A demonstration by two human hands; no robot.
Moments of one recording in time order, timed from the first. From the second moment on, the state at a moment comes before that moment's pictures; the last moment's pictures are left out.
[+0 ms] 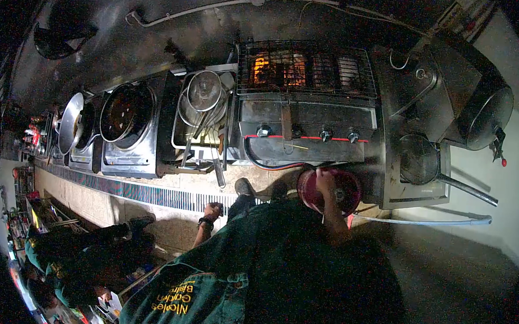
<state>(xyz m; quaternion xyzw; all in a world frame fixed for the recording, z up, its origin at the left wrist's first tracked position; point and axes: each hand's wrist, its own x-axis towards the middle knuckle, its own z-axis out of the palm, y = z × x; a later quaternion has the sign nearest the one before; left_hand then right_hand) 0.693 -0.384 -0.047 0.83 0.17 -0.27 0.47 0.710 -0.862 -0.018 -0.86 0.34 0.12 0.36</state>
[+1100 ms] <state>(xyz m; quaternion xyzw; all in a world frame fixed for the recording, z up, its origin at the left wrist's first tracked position) 0.690 -0.389 -0.023 0.80 0.18 -0.28 0.51 0.866 -0.752 0.094 -0.73 0.30 -0.12 0.60</state>
